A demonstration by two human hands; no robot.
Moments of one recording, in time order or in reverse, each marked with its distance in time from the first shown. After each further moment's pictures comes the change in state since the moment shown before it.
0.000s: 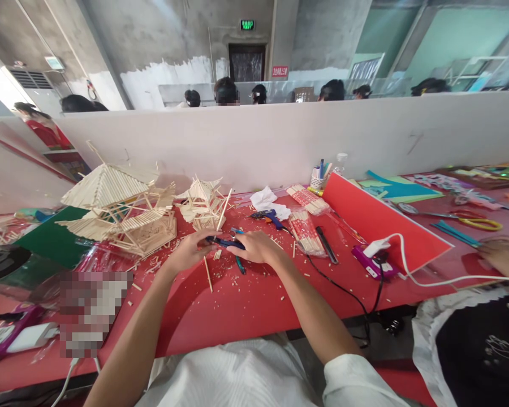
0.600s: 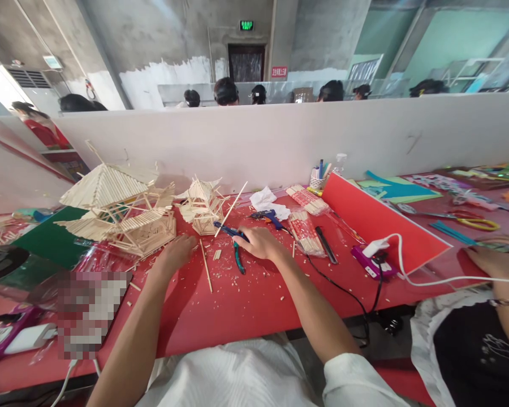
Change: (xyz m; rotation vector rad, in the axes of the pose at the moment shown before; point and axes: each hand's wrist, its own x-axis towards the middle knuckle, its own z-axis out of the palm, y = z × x) left_hand -0.020 -0.045 -0.010 0.718 -0.076 -0.364; right_hand -0.003 0.012 -0.003 0.139 0.085 0.076
